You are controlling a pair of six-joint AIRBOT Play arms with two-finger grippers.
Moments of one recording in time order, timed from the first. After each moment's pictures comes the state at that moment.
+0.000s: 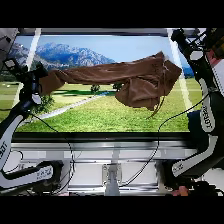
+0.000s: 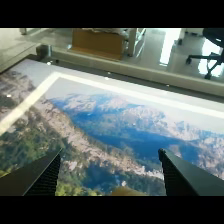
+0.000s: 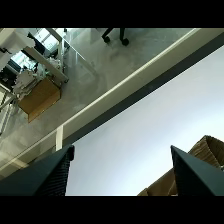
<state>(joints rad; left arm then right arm) 0.10 -1.35 0.79 1.27 0.52 -1.37 -0.11 -1.78 1.66 -0.74 0.14 1.35</state>
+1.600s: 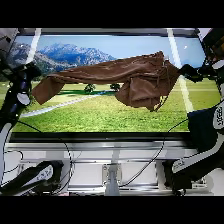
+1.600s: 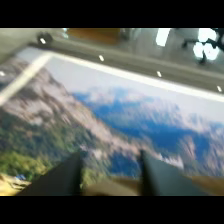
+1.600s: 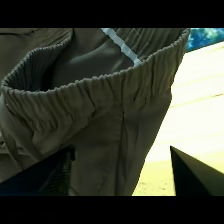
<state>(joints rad) 0.13 -1.15 0.79 1.28 0.16 -1.37 -0.40 -1.80 1.65 -1.12 0.96 1.33</state>
